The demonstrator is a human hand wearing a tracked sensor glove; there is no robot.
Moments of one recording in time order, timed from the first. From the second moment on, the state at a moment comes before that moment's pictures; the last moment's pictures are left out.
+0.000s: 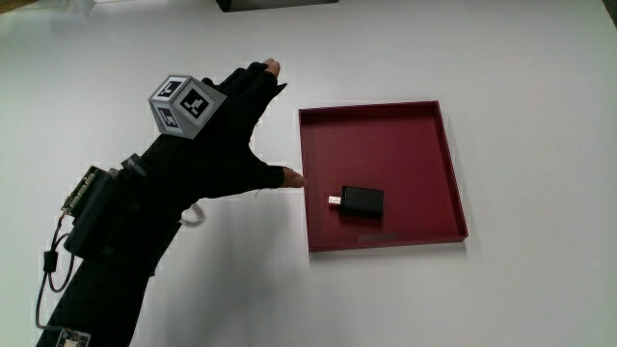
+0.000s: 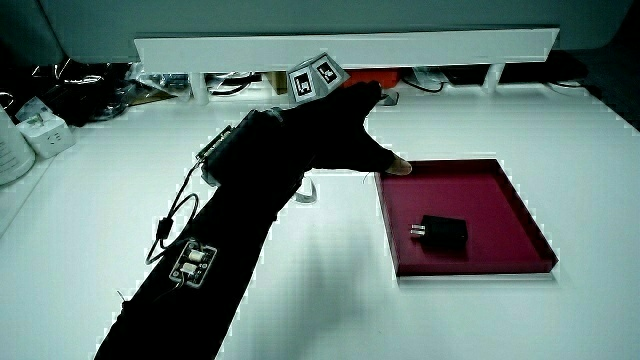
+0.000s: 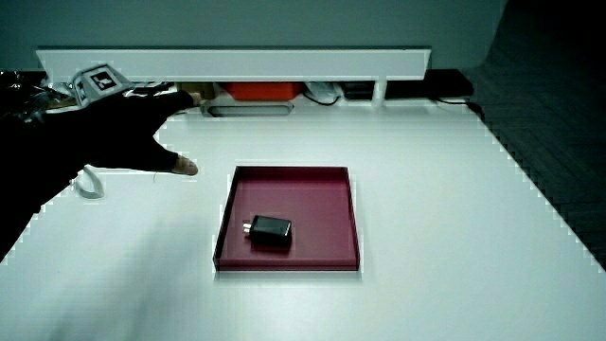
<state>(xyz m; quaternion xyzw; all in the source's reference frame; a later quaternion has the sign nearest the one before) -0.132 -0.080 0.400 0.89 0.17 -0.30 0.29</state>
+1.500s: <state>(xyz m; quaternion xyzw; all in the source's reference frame) -0.045 -0.036 0.511 0.87 0.21 -0.29 0.35</state>
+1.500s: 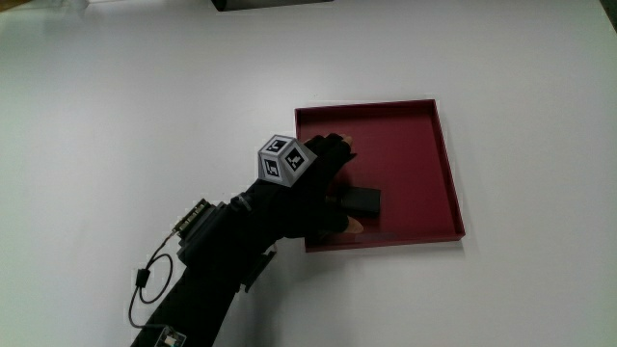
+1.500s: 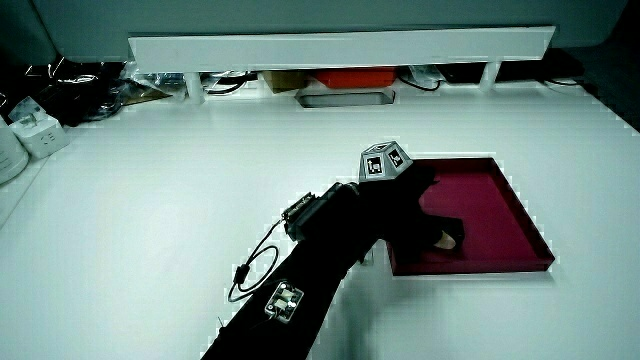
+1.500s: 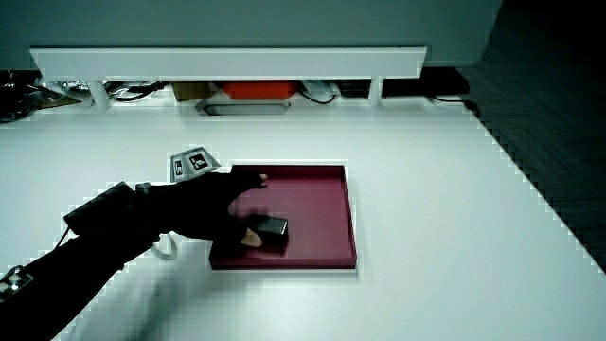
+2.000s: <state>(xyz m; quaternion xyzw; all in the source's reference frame) -0.023 -0.025 0.528 0.86 0.22 -0.27 0.37</state>
